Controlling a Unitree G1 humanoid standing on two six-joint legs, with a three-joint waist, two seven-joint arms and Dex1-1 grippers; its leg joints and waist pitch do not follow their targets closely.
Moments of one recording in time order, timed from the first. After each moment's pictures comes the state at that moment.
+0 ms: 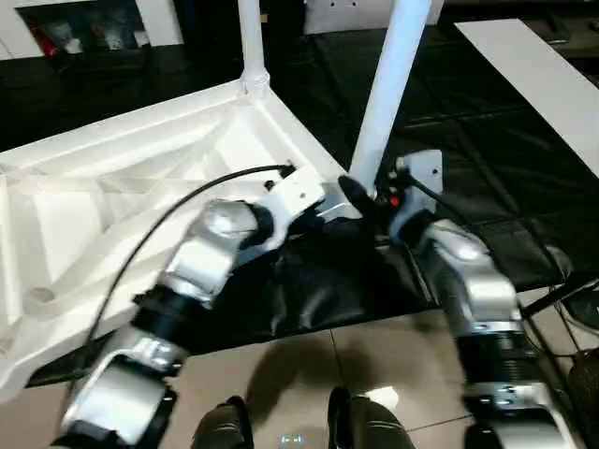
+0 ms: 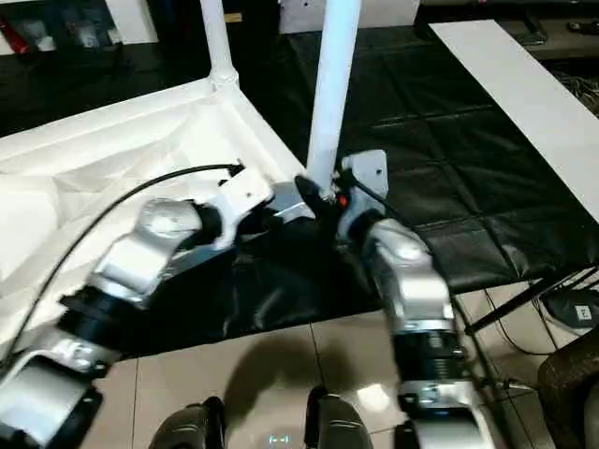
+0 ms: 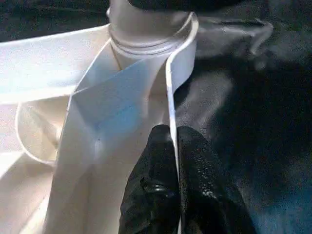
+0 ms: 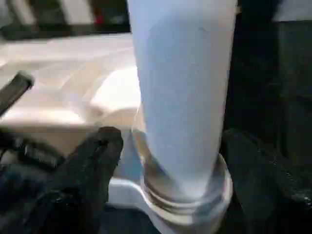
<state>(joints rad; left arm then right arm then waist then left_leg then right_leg) -0.67 0.28 -0.28 0.33 0.14 0.34 -0.86 -0.49 -0.18 -0.05 0.24 0.17 0.29 0.62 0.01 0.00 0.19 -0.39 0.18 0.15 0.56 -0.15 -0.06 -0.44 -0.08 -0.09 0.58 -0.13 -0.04</state>
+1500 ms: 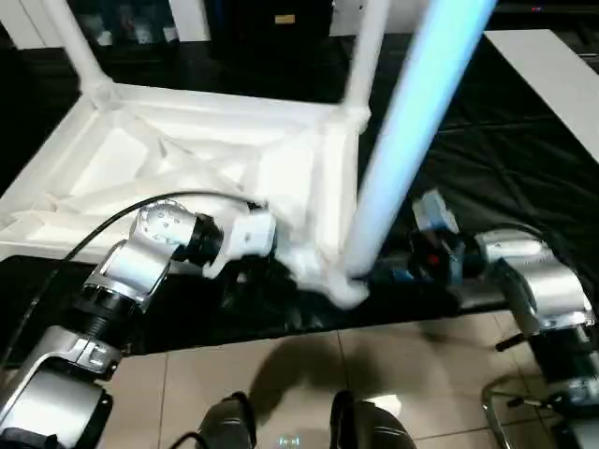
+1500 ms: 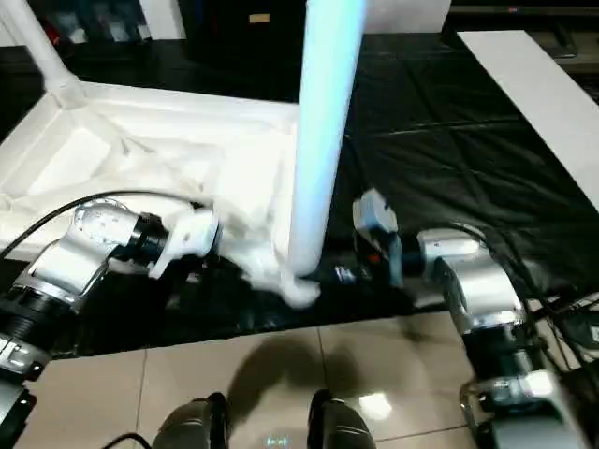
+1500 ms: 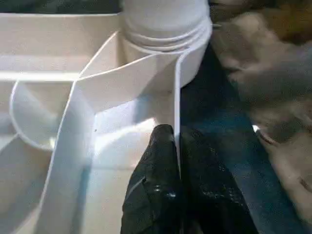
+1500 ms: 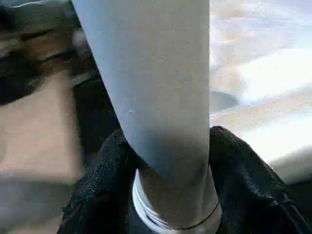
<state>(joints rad) -0.66 0.46 -0.31 0.41 0.01 0.09 -1.30 -0.48 -0.41 0.09 0.26 0.28 0.30 1.26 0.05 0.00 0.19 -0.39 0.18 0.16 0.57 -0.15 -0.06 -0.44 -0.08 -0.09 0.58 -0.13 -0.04</state>
